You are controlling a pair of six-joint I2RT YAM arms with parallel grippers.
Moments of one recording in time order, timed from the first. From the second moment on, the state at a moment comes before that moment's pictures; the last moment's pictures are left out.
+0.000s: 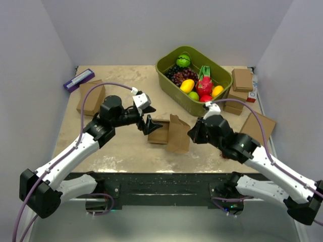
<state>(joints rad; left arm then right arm) -0.57 1.08 0.88 -0.04 0.59 0.04 0.84 0.84 0.85 -0.61 0.25 0.73</state>
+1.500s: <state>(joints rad) -0.74 1.33 0.99 -0.05 0.65 0.30 0.84 1.21 1.32 -0.94 0.03 0.33</state>
